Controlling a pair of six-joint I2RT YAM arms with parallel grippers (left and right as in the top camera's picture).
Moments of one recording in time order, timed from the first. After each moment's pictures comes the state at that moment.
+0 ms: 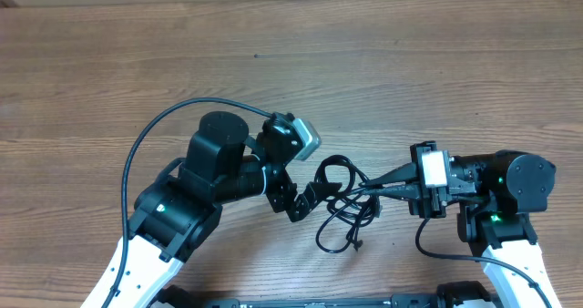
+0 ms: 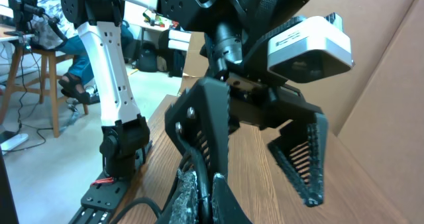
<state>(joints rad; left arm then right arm) -0.56 1.07 1.04 -0.52 0.59 0.08 0.09 0.95 0.60 0.72 -1.56 0.12</state>
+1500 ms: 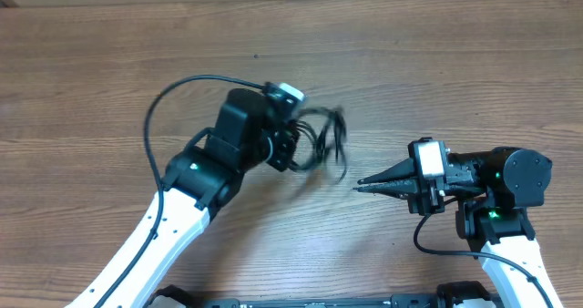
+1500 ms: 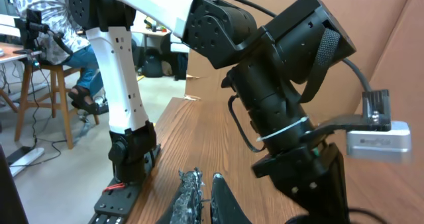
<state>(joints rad) -0.52 1.28 1.05 -0.47 0.15 -0.04 0.09 0.97 0.60 0.72 -1.56 0.19</state>
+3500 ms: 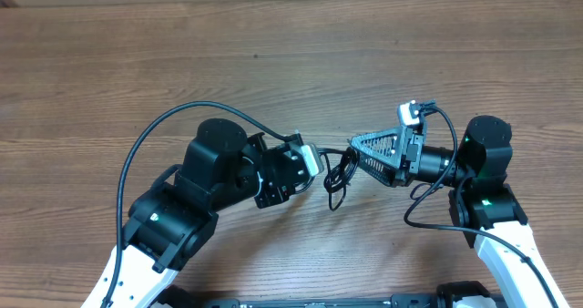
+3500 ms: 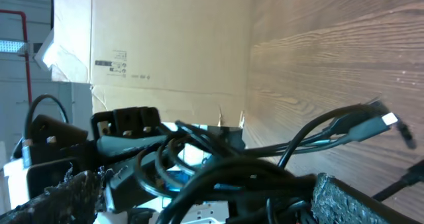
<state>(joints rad) -0.58 1.03 1.05 -0.58 0.36 0.58 0.09 1.07 0.60 0.17 -1.22 1.15</state>
